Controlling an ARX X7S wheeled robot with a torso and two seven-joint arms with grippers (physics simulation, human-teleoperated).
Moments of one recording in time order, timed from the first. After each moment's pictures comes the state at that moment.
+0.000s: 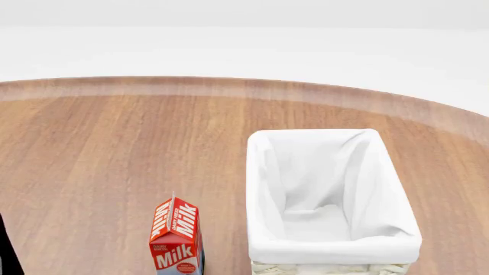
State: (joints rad) left arm 0.11 -0.02 0.02 1.04 0.27 -0.37 0.04; right arm -0.14 0.80 -1.14 -0.26 0.78 0.01 0.80
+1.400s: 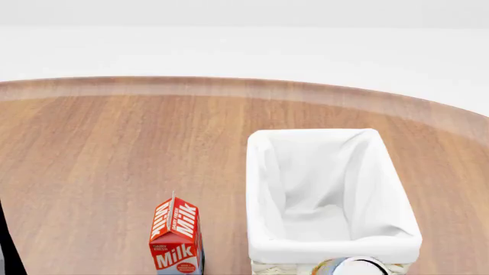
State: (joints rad) left arm 0.10 -0.01 0.02 1.05 0.28 -0.38 0.06; right arm 0.28 1.22 -0.88 -0.96 1.14 -0.04 1.07
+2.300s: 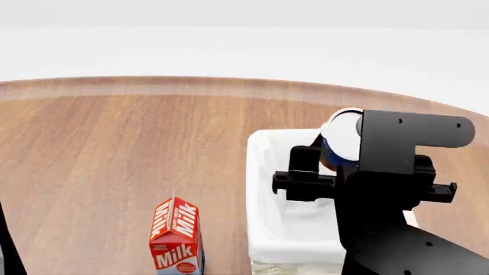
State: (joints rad) left arm 0.09 -0.01 0.02 1.05 0.28 -0.39 0.06; right arm 0.97 0.78 -0.92 -0.23 1.35 0.34 0.92
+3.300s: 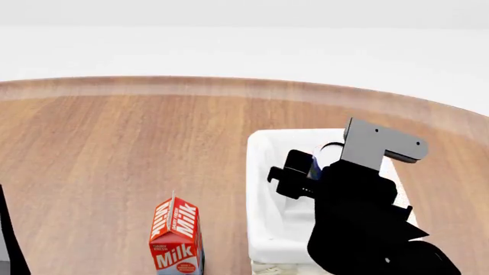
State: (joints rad) left arm 0.12 -0.09 0.04 1.01 0.21 -0.36 -0.04; right arm 0.99 0.47 -0.89 0.36 1.41 0.32 0.79
